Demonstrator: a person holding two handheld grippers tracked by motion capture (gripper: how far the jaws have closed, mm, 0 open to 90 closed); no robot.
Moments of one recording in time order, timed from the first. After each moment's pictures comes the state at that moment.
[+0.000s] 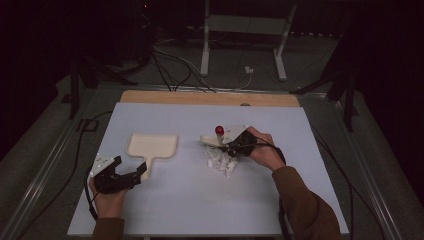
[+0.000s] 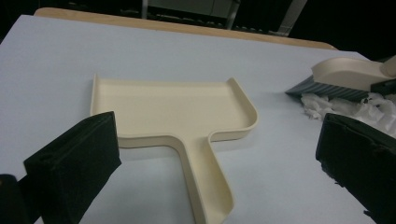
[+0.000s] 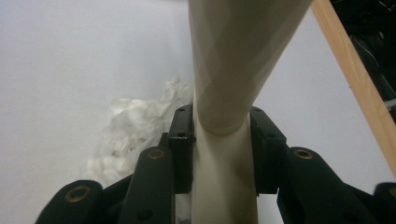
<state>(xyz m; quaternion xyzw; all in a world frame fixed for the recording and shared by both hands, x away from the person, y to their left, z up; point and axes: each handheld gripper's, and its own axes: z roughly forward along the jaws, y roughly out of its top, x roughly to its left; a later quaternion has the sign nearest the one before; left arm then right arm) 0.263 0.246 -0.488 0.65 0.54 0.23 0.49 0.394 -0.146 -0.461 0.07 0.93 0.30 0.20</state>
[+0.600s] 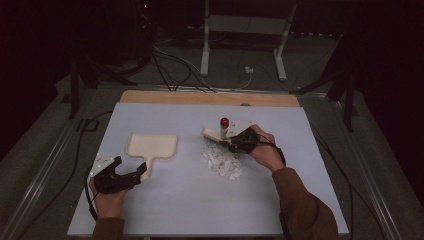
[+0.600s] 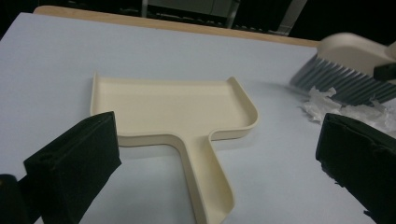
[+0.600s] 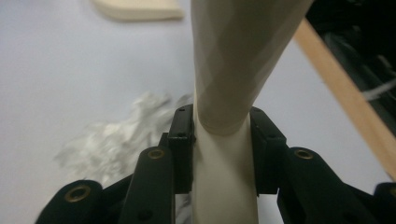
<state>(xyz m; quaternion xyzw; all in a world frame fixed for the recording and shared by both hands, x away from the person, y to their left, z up) 0.263 0.247 -0.489 0.65 0.54 0.22 0.49 0.400 -0.153 -0.454 0.14 0.90 0.34 0.21</state>
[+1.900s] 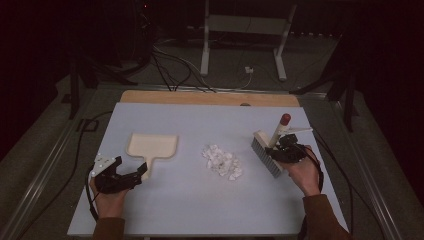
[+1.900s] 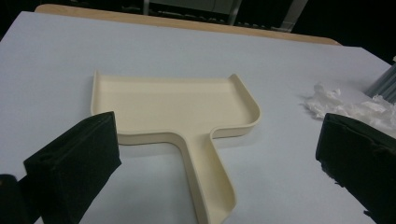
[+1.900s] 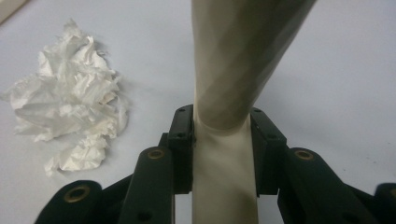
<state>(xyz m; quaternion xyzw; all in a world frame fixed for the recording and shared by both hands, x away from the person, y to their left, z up) 0.264 0.244 -0.489 0.65 0.54 0.23 0.48 0.353 -0.272 -0.449 0.50 0.79 0.31 0.16</state>
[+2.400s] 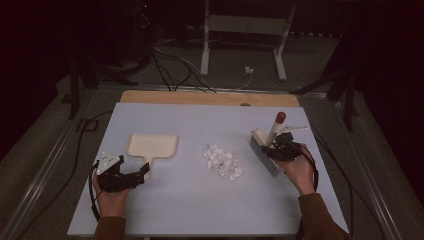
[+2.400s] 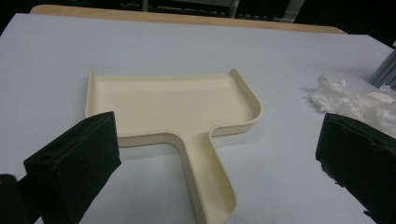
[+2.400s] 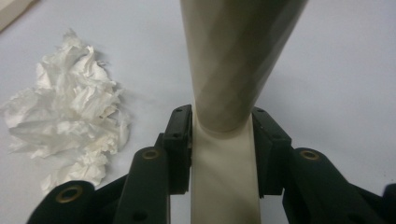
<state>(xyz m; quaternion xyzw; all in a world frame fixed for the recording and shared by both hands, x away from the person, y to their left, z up) 0.268 0.238 -0.490 0.67 0.54 0.23 0.46 0.361 -0.262 -0.455 0.50 0.79 0.32 0.16</state>
